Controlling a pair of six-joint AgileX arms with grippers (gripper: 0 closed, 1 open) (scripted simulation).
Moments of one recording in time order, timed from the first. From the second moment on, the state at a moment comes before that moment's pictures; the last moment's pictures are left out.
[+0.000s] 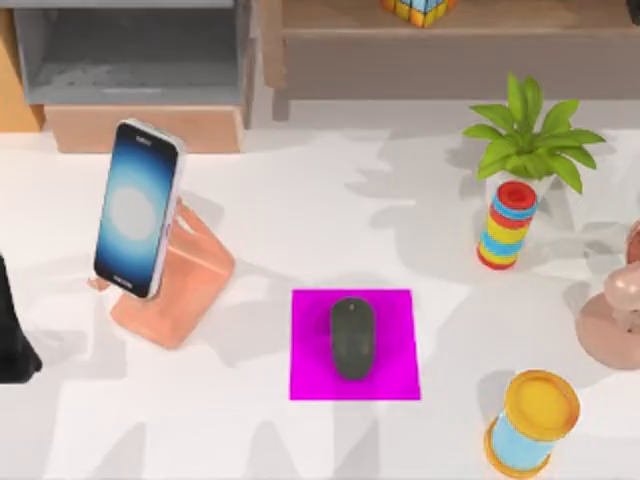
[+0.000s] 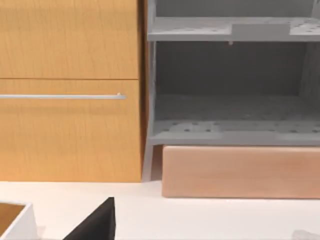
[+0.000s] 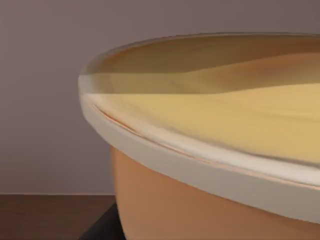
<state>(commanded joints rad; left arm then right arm) 0.00 0.00 0.00 0.00 0.00 0.00 -0.27 2.00 1.37 0.66 -0.24 0.01</state>
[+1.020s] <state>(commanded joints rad) 0.00 0.00 0.00 0.00 0.00 0.00 -0.30 2.03 1.39 0.65 -0.27 0.01</state>
